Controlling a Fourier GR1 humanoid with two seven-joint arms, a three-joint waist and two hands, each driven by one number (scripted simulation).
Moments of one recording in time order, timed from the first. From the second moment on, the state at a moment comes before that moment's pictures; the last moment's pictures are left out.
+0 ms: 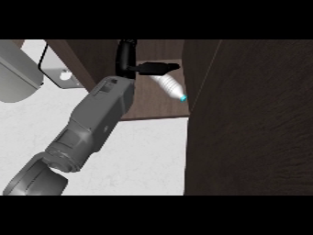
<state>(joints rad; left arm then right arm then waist) -1.19 0.02 -0.18 -0.20 0.53 0.39 -0.69 0.98 -0.20 0.19 -2.45 -0.14 0.31 -0.33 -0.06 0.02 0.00</state>
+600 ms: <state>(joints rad) -1.03 0.00 -0.25 -0.38 0.57 0.33 -0.68 0.96 -0.17 0.24 -2.46 -0.13 0.28 -0.26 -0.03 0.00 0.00</state>
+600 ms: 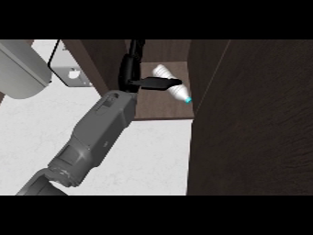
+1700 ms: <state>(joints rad) -0.41 0.10 -0.55 -1.25 0.61 0.22 -0.52 0.98 -0.23 0.31 -2.48 -0.06 0.30 -0.26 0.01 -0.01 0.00</state>
